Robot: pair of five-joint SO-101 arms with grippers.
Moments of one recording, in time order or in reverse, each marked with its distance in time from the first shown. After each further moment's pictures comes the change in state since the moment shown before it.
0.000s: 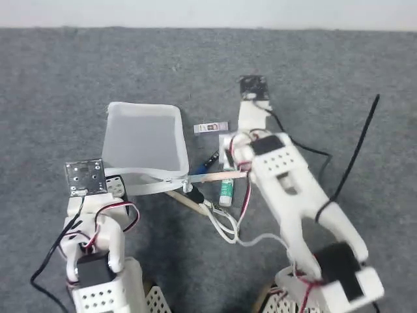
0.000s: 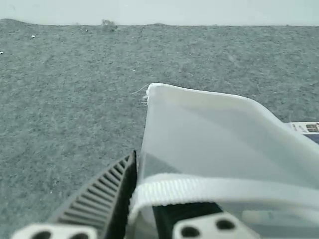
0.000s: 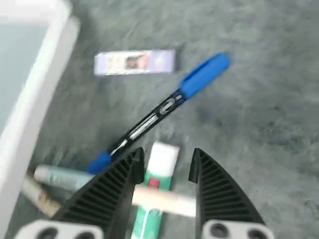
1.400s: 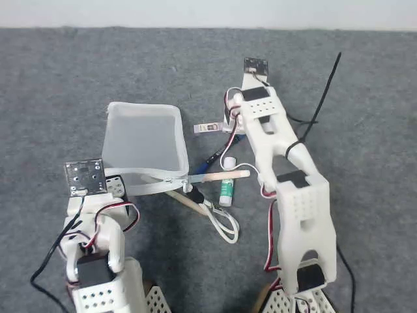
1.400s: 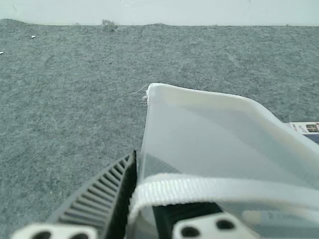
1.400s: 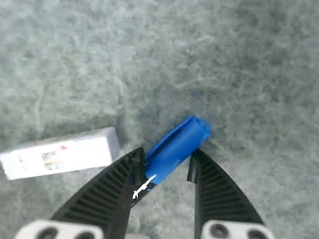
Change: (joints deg) left arm 0.0 0.0 0.0 0.0 0.0; right arm 5.2 51.0 -56.5 22.7 -1.9
